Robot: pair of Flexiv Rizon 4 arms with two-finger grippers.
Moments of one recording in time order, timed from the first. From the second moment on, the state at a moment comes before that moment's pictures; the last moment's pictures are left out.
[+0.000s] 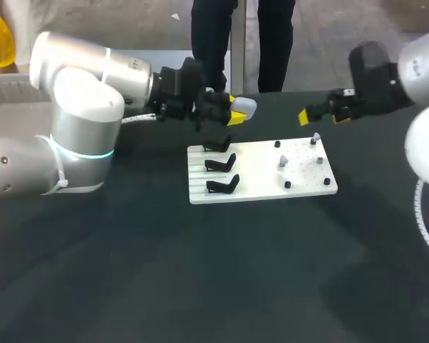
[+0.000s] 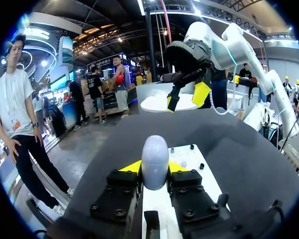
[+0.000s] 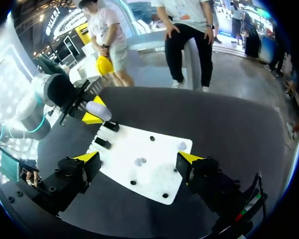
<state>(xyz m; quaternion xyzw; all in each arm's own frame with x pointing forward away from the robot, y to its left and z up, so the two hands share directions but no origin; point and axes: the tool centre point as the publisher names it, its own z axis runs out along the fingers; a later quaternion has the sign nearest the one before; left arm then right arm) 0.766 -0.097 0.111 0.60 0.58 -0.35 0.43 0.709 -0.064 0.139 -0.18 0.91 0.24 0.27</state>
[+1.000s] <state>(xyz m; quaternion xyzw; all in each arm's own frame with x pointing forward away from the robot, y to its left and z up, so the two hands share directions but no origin) 0.745 -0.127 0.114 0.63 0.54 -0.37 0.42 0.740 -0.016 0.122 -0.21 0.91 0.29 0.23</state>
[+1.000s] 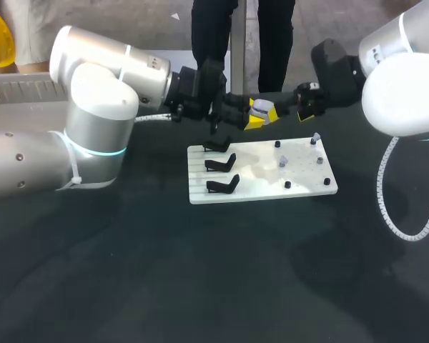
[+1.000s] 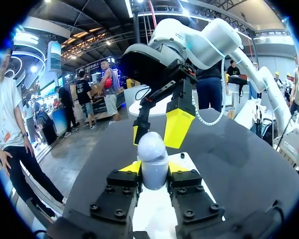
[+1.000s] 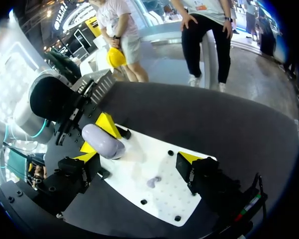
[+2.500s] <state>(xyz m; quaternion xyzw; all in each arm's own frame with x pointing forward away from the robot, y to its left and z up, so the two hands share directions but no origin) 0.747 -0.087 0.124 0.52 0.53 -0.45 0.50 0.723 -0.105 0.095 -0.20 0.97 0.00 0.12</state>
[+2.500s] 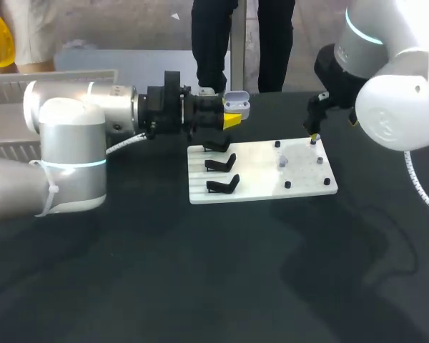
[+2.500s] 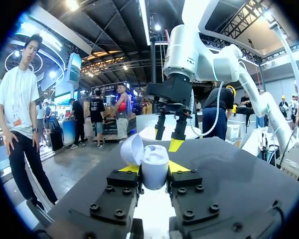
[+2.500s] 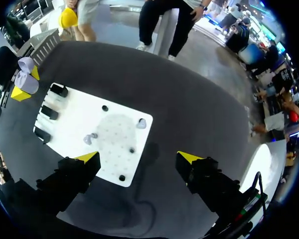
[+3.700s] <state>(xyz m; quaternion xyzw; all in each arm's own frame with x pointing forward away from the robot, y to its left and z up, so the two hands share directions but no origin) 0.747 -0.087 0.125 0.52 0.53 -0.45 0.50 0.760 -0.095 0.033 -0.21 0.98 -0.01 0.04</state>
